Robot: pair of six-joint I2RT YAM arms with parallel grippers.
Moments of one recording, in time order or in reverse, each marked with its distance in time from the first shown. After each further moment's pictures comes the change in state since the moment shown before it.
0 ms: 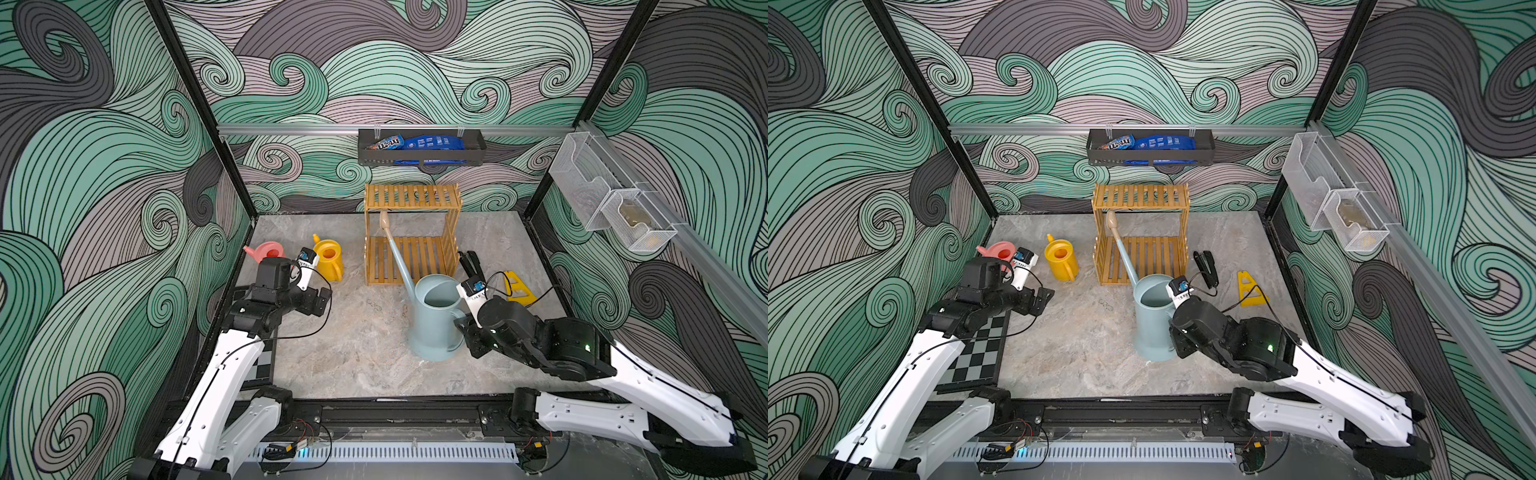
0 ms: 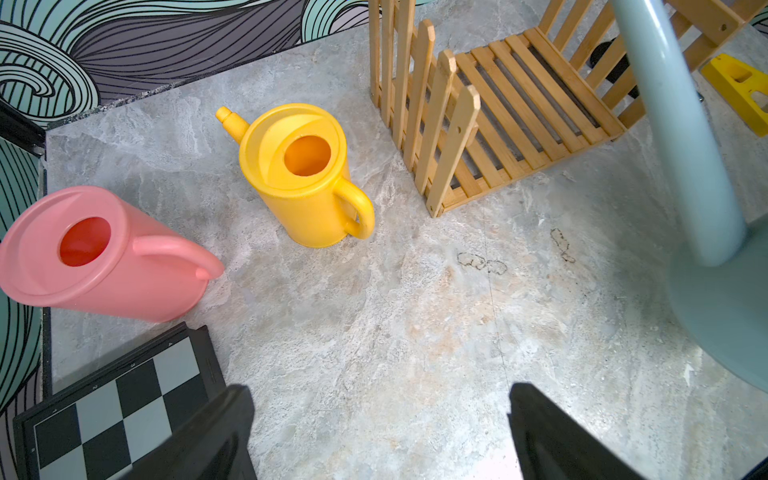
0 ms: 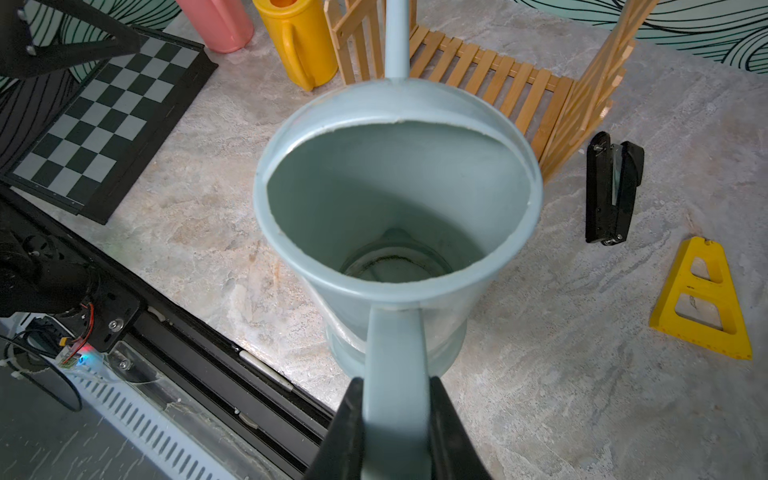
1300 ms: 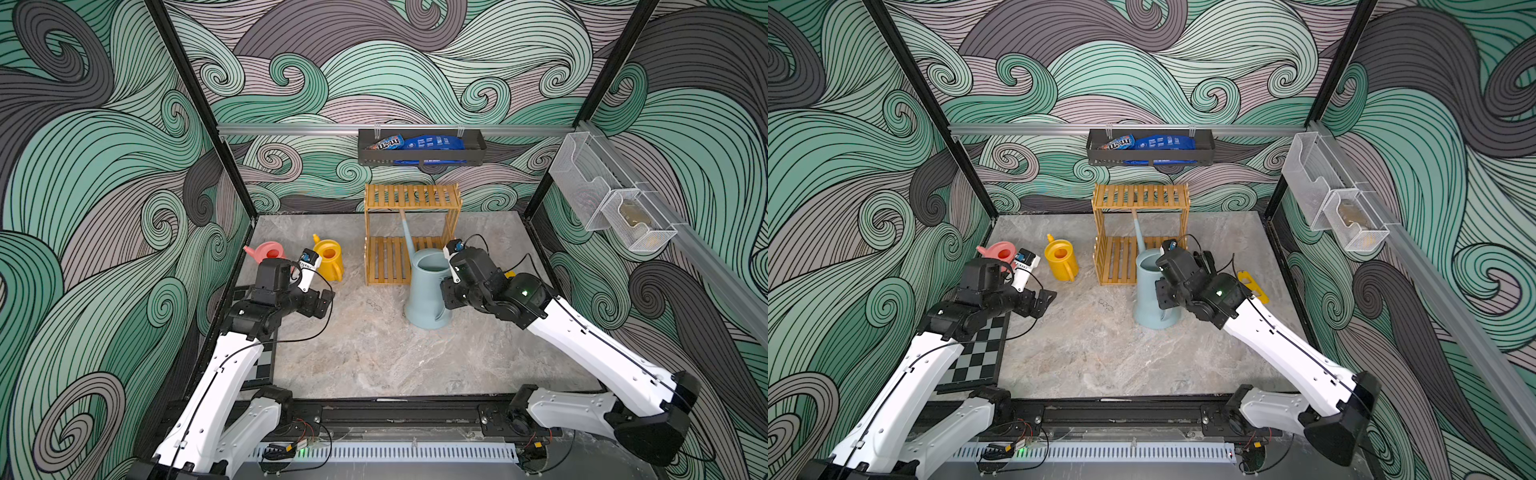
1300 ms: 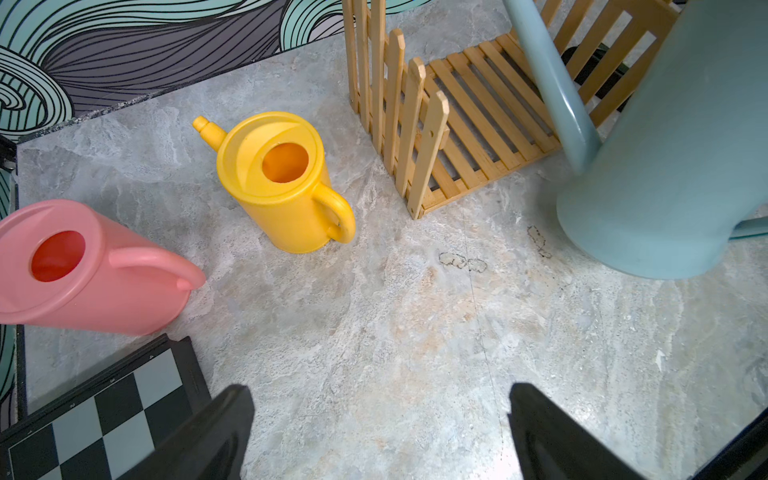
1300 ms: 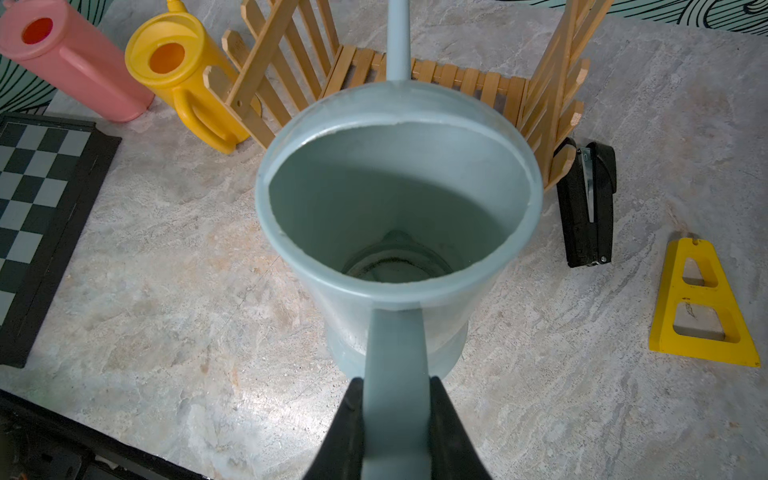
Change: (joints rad) left arm -0.017 -0.015 0.000 -0.007 0.042 0.020; right arm -0.341 0.314 0.099 0.220 -0.123 -0.083
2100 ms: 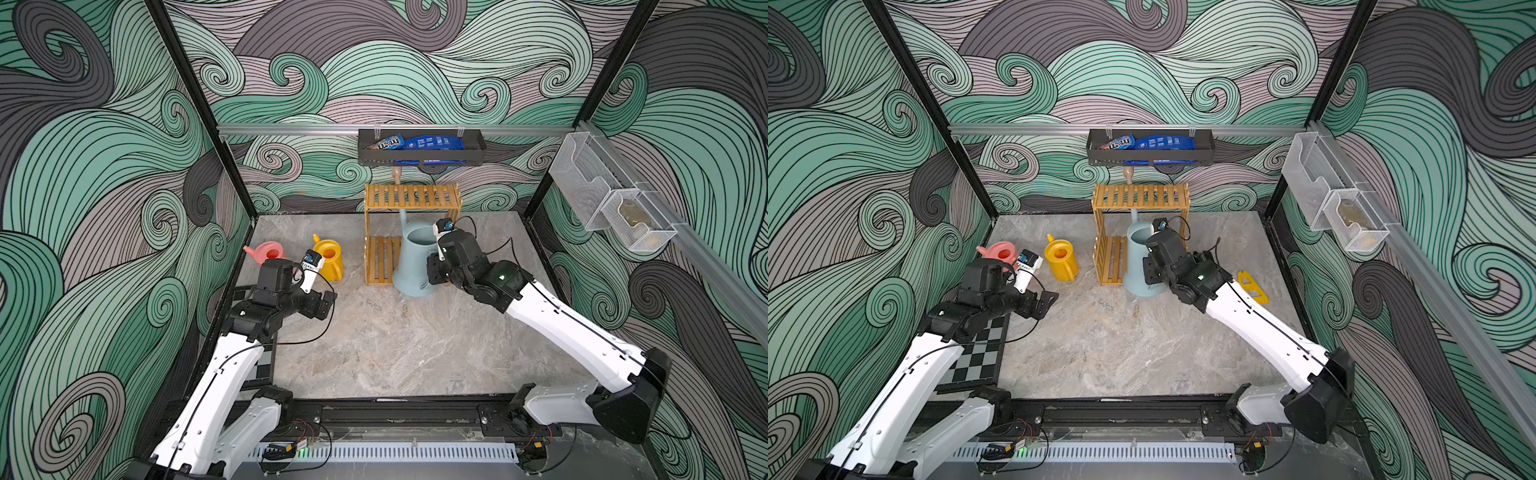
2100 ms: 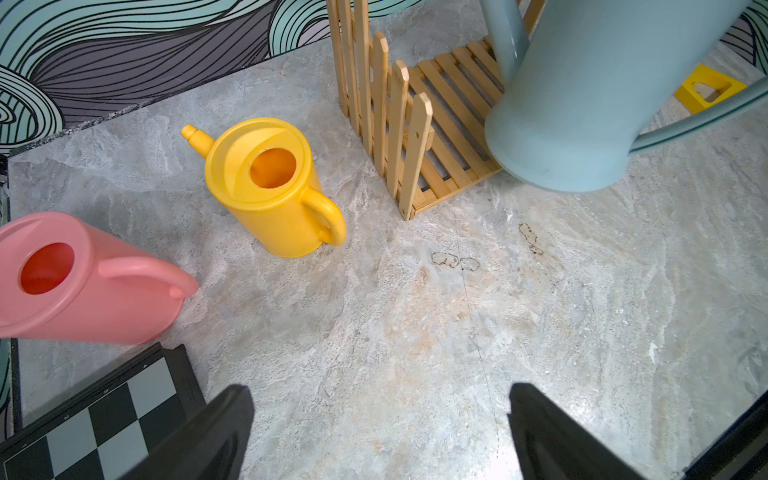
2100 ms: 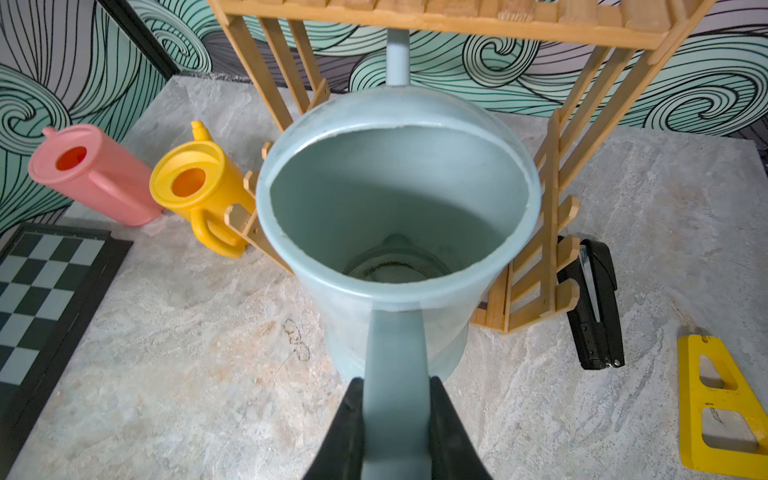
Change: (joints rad) left arm -0.031 -0.005 0.000 0.000 -0.004 0.006; right arm -0.030 0.130 0.051 0.266 0.089 -0.042
